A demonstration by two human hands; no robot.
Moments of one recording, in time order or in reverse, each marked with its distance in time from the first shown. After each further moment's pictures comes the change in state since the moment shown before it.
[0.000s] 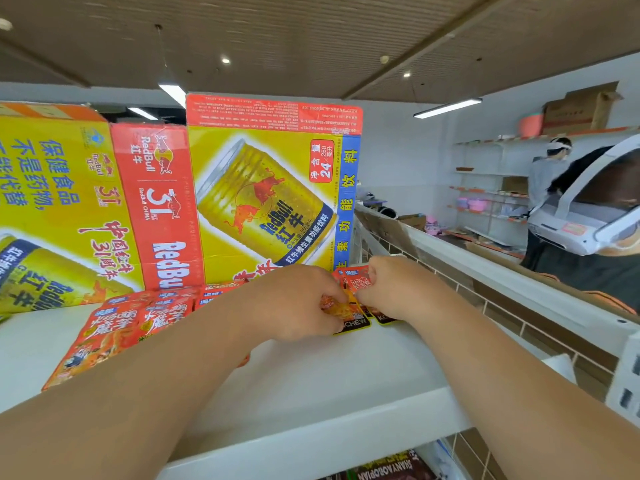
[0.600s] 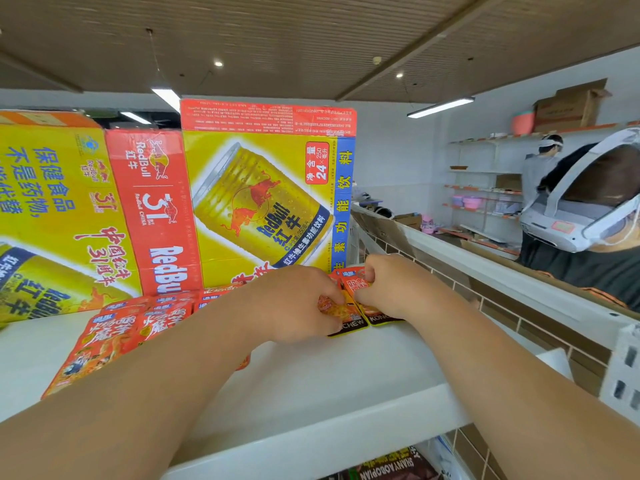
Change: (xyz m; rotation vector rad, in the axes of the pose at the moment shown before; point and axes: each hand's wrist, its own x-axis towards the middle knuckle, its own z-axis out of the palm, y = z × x) left_hand -0.003 0.000 -0.002 -0.006 0.015 -0.014; right_hand -0.006 -0.003 -0.007 0.073 -0.014 -0.038
